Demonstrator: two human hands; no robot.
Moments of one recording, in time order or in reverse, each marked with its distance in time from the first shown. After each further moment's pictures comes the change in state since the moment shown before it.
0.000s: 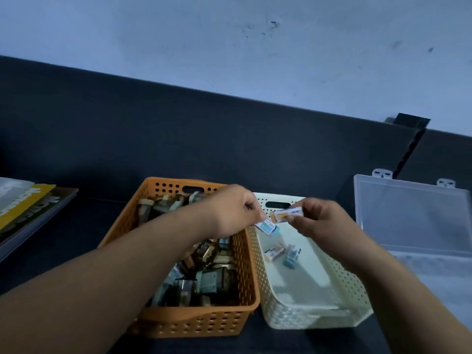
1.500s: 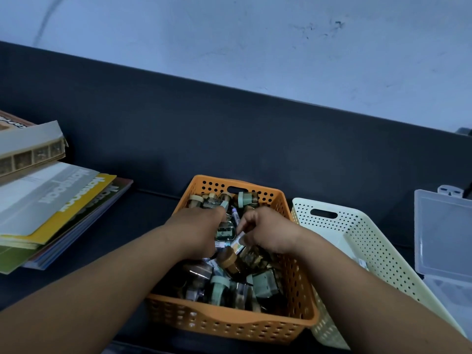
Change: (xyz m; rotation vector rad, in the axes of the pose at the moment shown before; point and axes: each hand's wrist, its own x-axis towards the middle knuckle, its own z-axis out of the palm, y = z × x) left_hand -0.052 -0.090 -0.043 0.580 -0.054 -0.279; right_hand 0.050 -0.075 0.132 -0.196 -0.539 -0.014
